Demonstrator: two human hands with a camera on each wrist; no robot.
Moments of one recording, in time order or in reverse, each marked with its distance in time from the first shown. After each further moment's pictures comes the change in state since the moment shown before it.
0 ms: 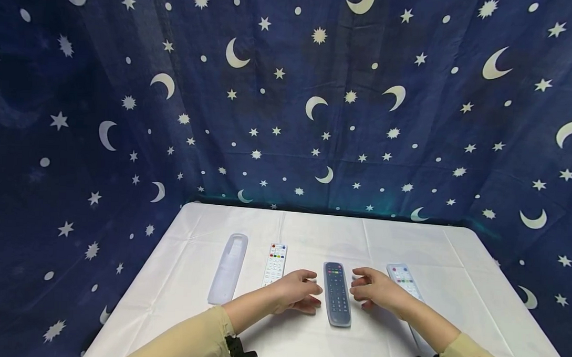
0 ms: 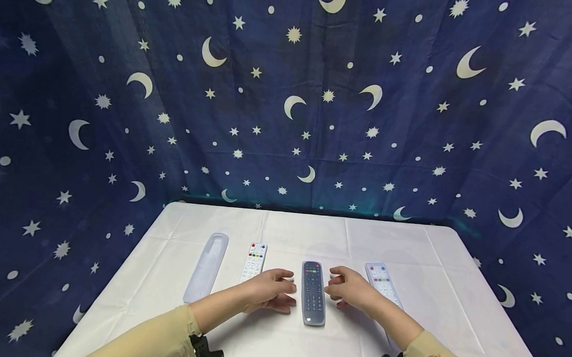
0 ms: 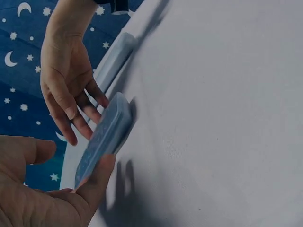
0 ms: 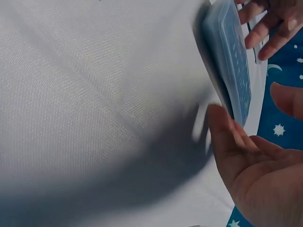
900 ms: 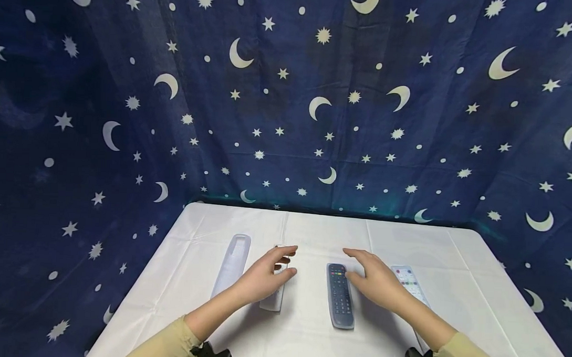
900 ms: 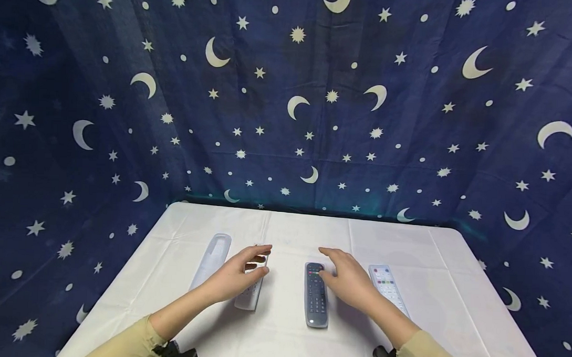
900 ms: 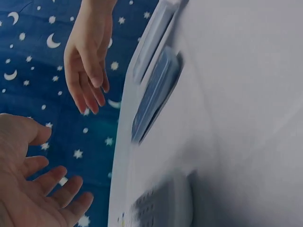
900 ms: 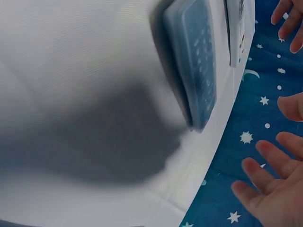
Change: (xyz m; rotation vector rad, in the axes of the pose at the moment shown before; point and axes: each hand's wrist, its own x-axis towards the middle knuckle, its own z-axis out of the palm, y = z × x) left_hand -0.043 0.017 -0.064 0.591 0.174 0.525; right_hand 0.001 -0.028 0.005 -0.520 0.221 -0.455
